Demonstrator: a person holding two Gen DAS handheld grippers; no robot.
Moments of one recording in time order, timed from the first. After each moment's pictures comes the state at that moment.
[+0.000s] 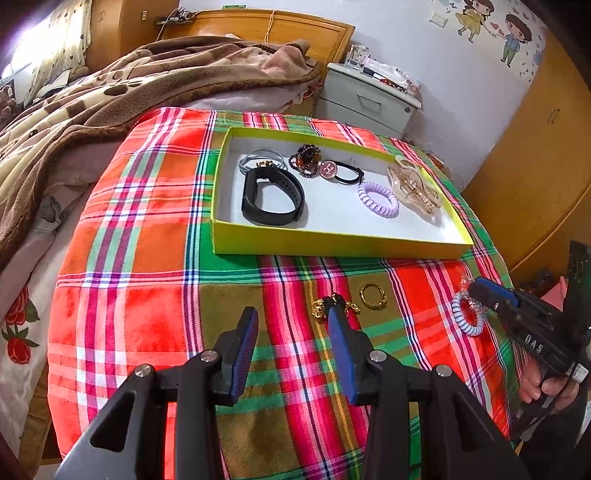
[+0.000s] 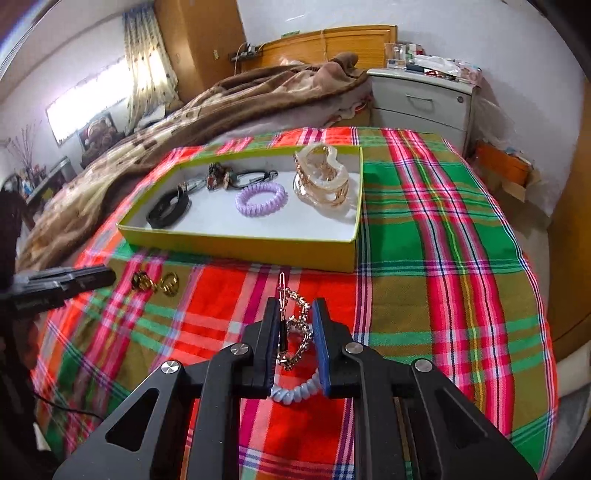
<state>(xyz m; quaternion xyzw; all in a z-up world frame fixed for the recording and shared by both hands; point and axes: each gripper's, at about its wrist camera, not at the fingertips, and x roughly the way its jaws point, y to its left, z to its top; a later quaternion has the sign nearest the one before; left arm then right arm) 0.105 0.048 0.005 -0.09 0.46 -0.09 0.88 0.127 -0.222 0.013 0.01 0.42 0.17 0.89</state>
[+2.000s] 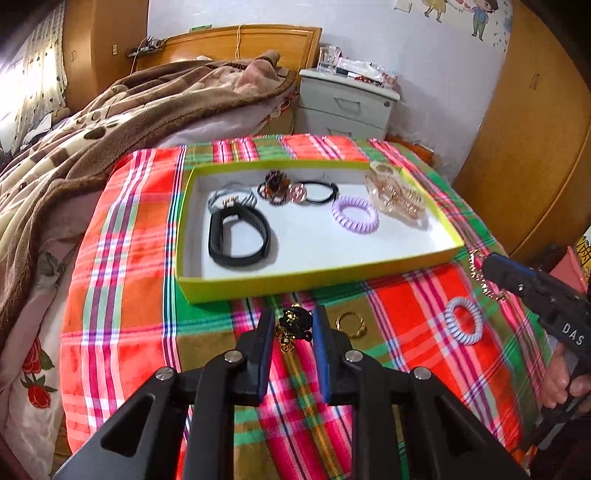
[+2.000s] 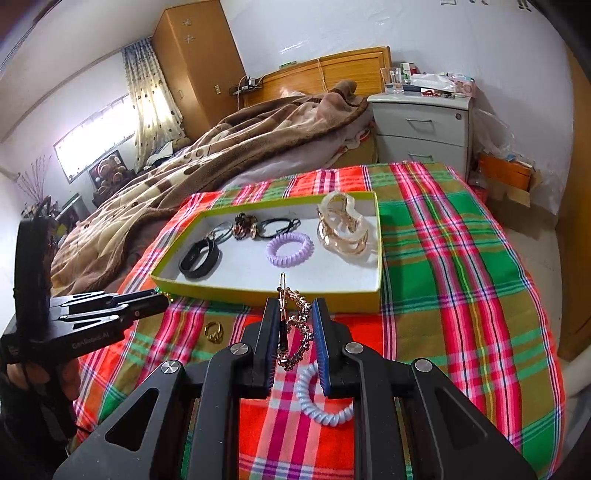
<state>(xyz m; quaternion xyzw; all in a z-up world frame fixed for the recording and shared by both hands) 0.121 0.018 0.027 -0.02 0.44 -0.10 0.89 0.125 -0.211 0.047 0.06 0.37 0.18 0.91</state>
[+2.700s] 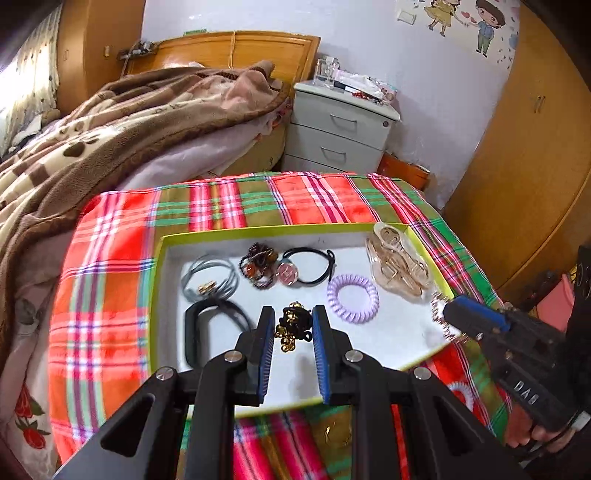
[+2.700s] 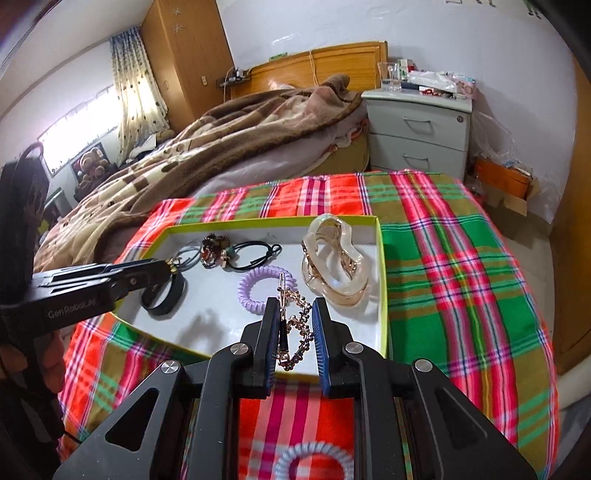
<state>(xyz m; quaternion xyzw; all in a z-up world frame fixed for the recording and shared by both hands) 0.206 0.005 0.039 -0.05 0.43 -0.12 0.89 0.193 -0.194 0.034 0.04 0.39 0.16 0.90</state>
